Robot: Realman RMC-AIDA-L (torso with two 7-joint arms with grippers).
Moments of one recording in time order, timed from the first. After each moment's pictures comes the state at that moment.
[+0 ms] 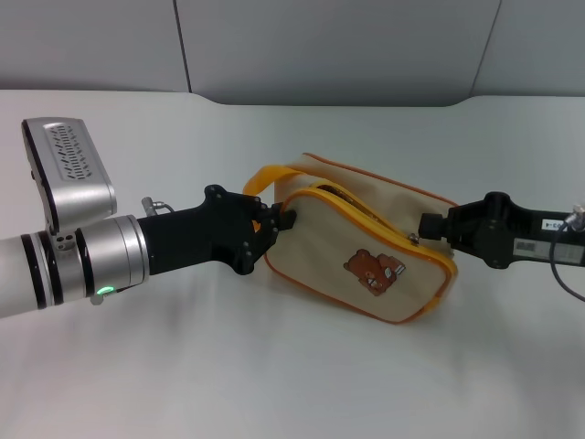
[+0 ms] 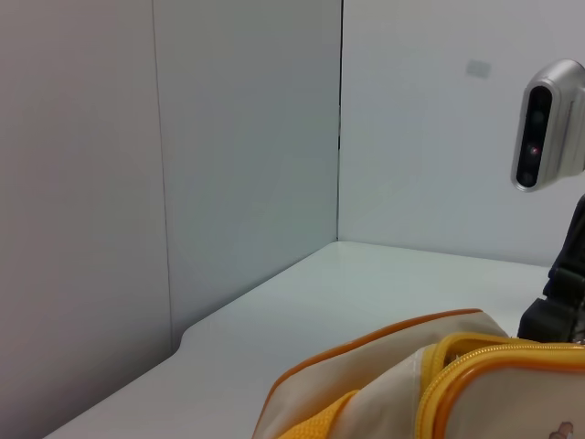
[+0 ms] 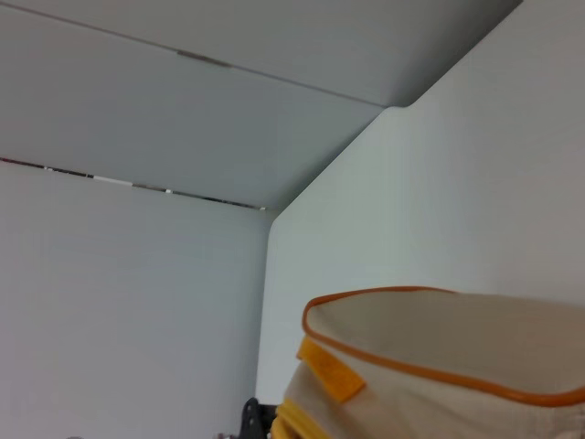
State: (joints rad) left arm -0.60 -2.08 1.04 0.39 1.56 1.26 -0.96; right arm 0.60 2.01 -0.52 -0.48 -2.08 -1.57 2.39
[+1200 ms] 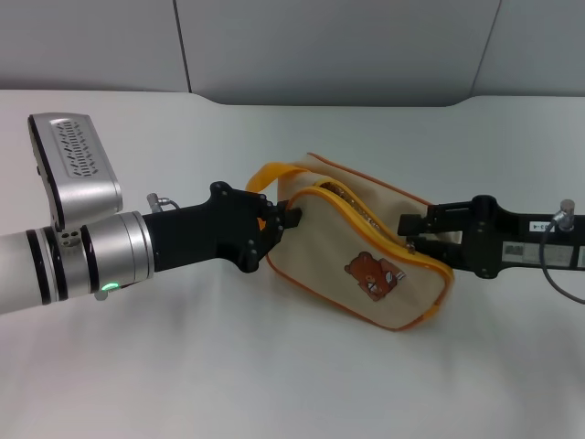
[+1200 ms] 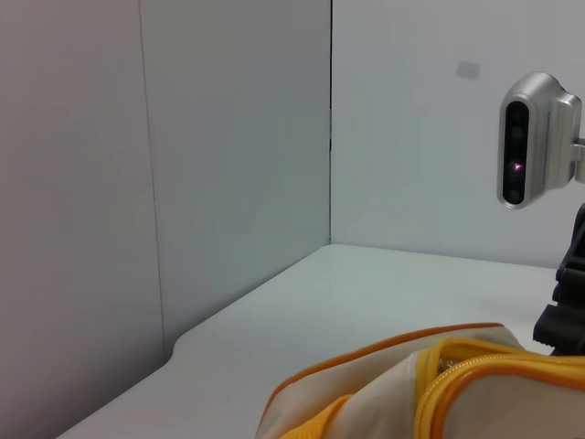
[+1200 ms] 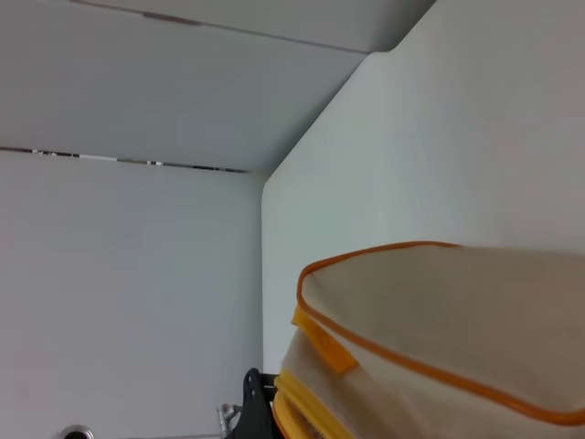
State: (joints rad) left arm -0.61 -2.08 1.05 0.39 1.56 1.26 -0.95; right arm 0.64 1.98 -0.56 -0.39 -2.09 -1.56 2.47
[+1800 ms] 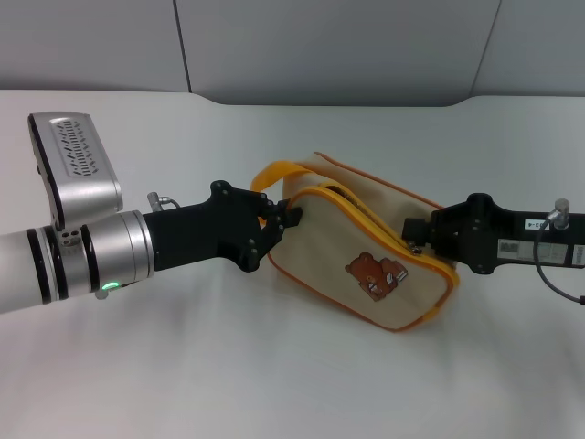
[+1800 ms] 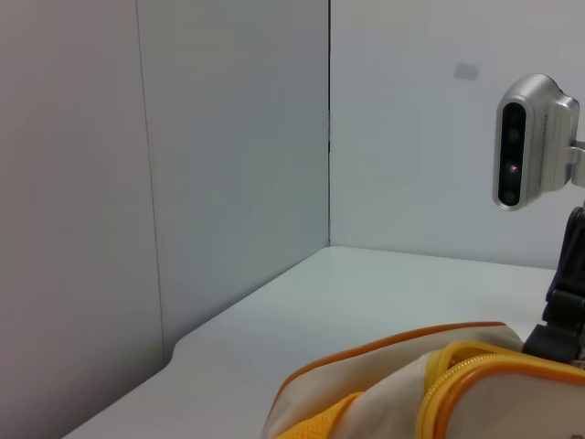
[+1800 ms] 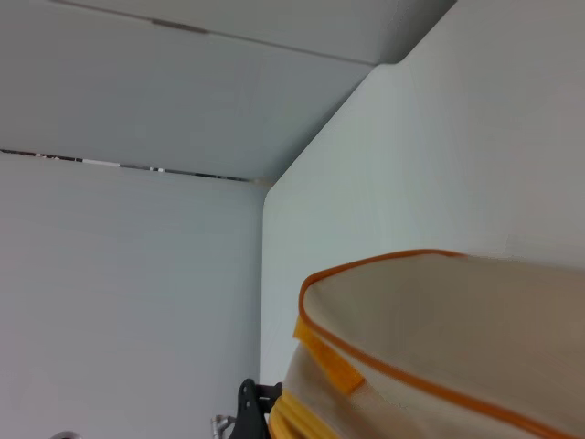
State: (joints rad) left arm -0.61 -2.08 1.04 0.39 1.56 1.26 -0.95; right arm 0.64 1.99 -0.56 -0.39 -2.08 -1.54 2.44
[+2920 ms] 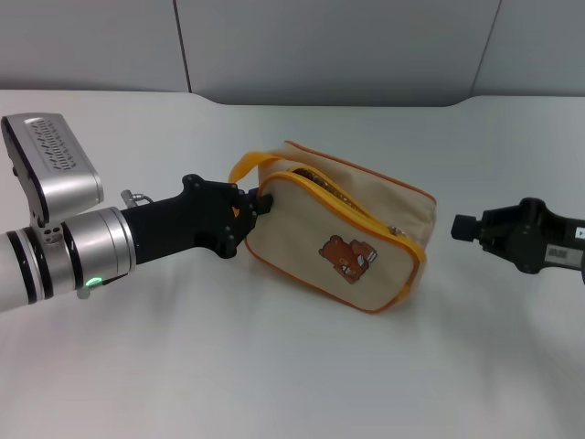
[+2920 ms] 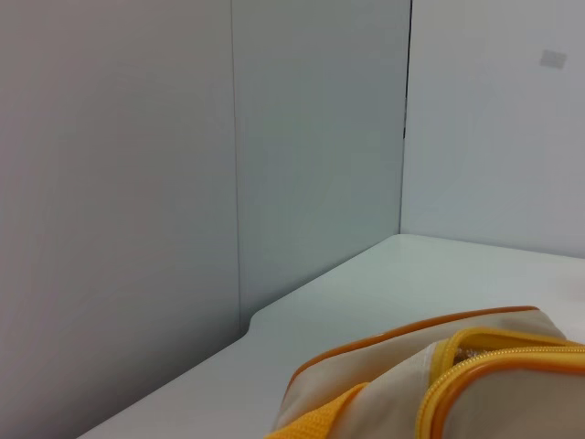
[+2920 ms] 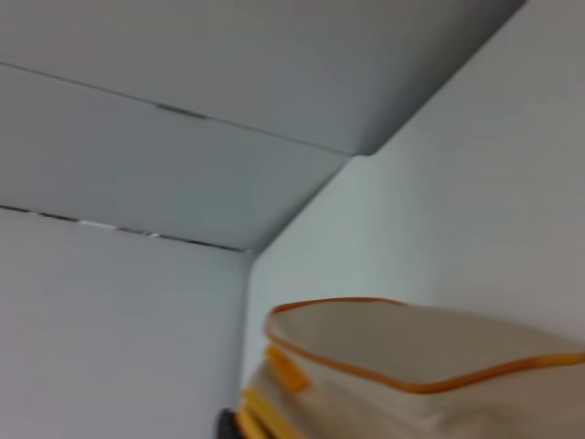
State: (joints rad) left arm -0.59 -2.07 1.02 0.39 1.53 1.20 -0.96; right arm 0.53 2.01 -0.52 -0.52 -2.04 -1.56 2.37
